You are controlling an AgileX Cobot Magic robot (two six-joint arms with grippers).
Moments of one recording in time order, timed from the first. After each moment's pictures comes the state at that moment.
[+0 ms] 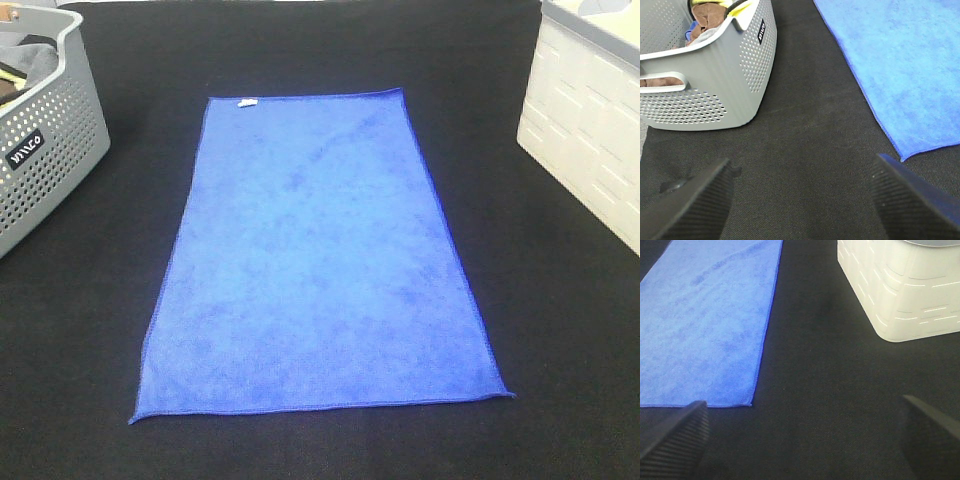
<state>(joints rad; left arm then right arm) 0.02 0.00 -0.50 -0.10 1.06 0.19 0.00 0.00 -0.51 0.07 1.07 -0.07</state>
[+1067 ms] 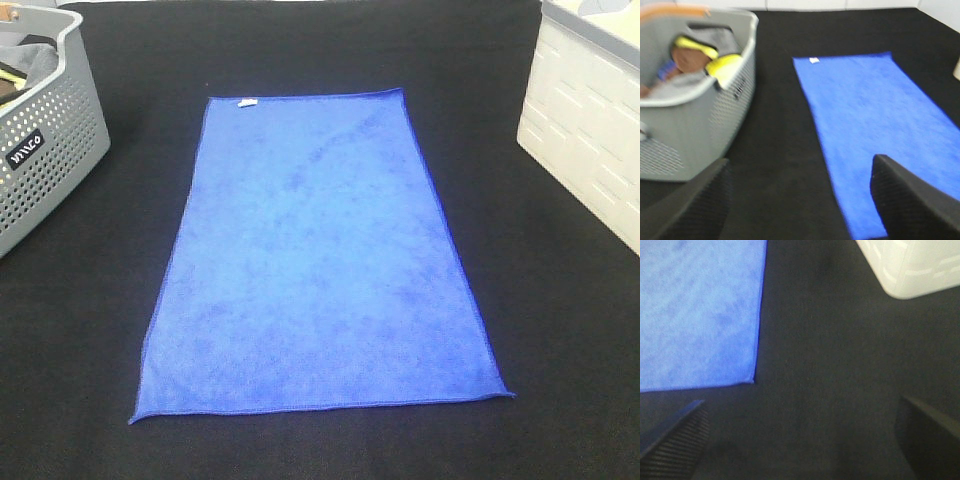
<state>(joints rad) 0.02 0.18 -0.47 -0.30 0.74 0.09 0.00 0.28 -0.52 0.07 1.04 0.01</state>
